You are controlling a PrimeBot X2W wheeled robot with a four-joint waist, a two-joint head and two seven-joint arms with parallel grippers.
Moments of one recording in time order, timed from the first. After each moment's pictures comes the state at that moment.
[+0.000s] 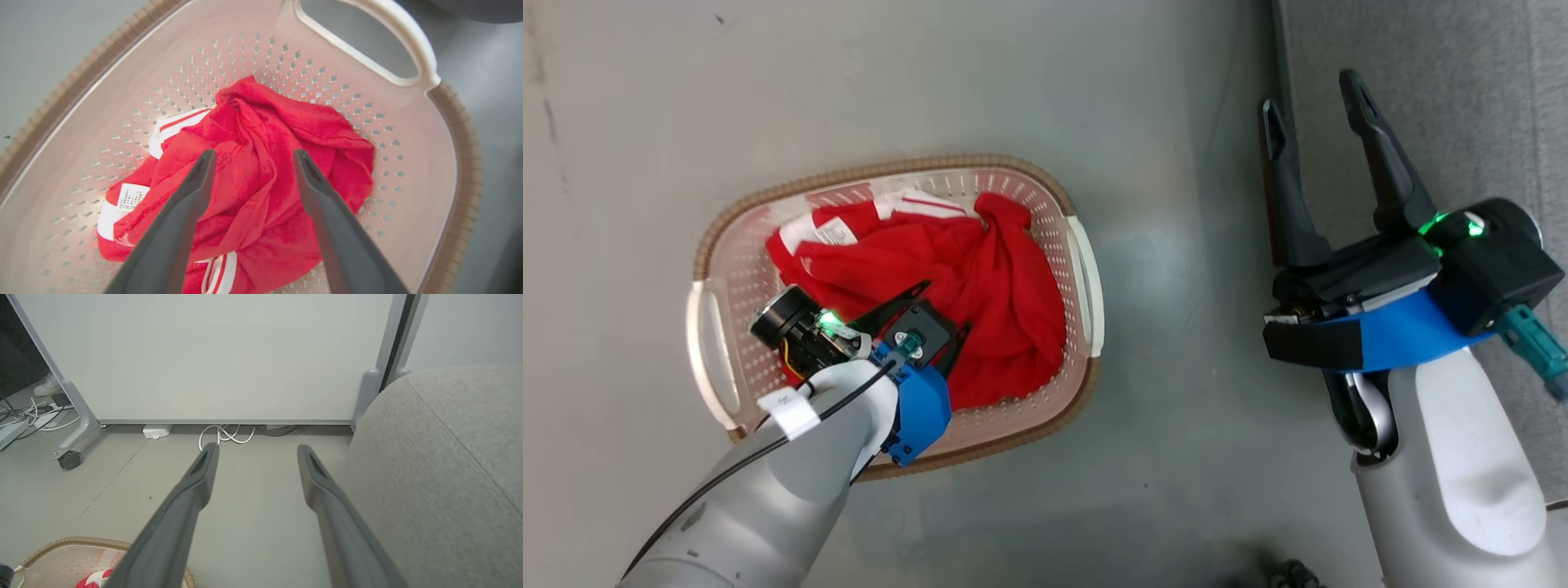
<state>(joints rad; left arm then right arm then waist) -0.82 0.18 -1.00 1.09 -0.32 -0.13 -0.24 -0.50 -0.05 0.12 0.09 0.10 0.13 -0.26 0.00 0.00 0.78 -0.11</state>
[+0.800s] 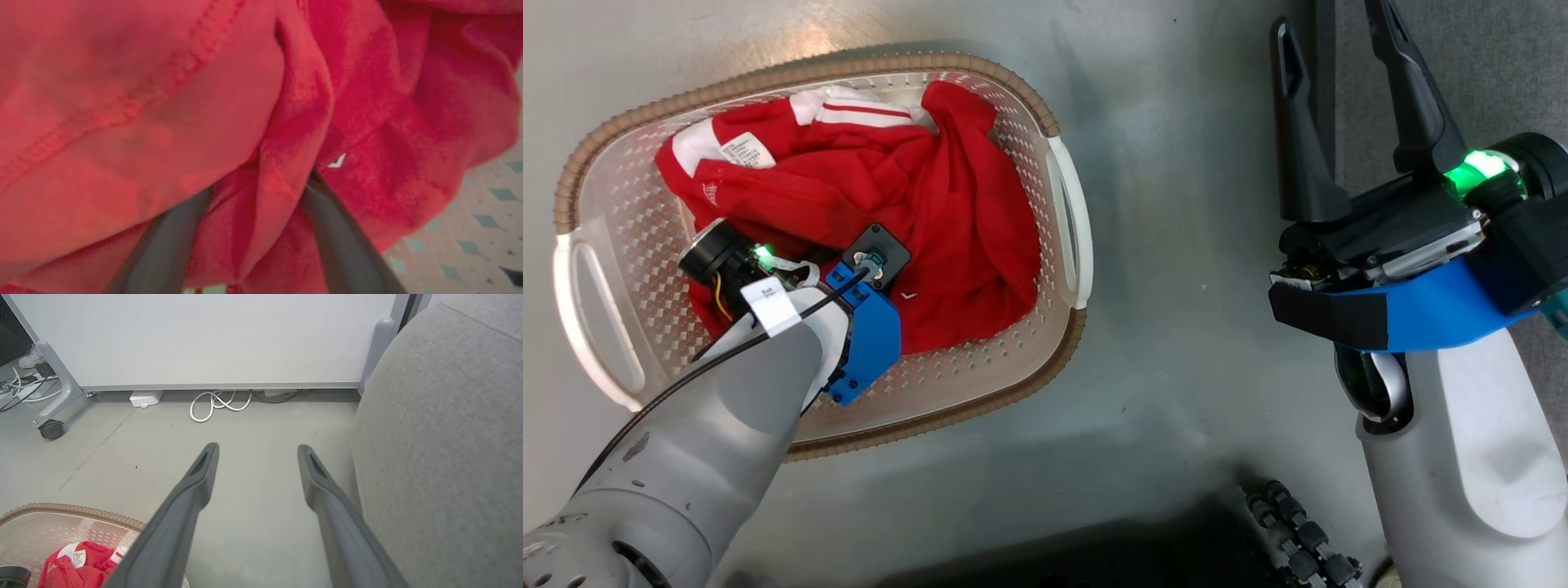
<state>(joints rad) -1.01 0.24 -1.28 1.16 -0.54 -0.13 -0.01 -0.58 -0.05 0.14 0.01 0.11 0.13 -0.26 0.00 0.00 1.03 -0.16</state>
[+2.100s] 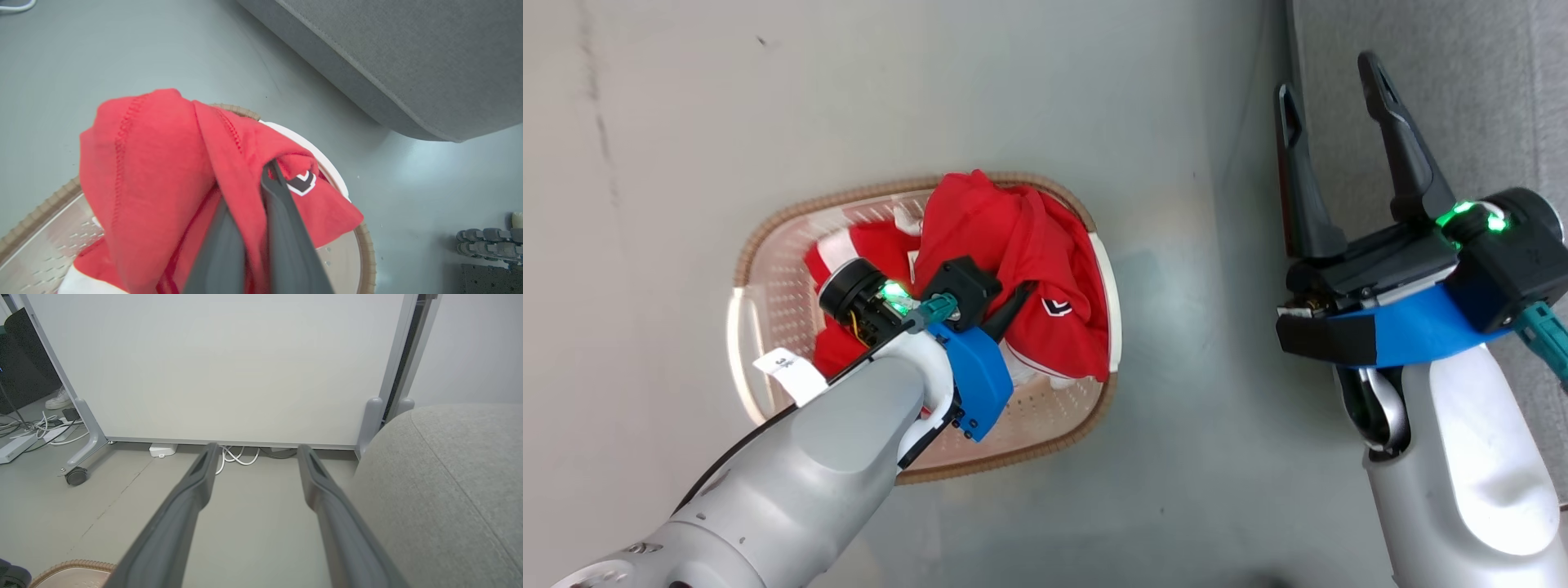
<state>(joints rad) -0.92 0.19 -1.28 0.89 -0.79 -0.13 -0.25 -0.52 -0.06 0.11 0.07 0.09 0.13 -0.26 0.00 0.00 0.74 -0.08</state>
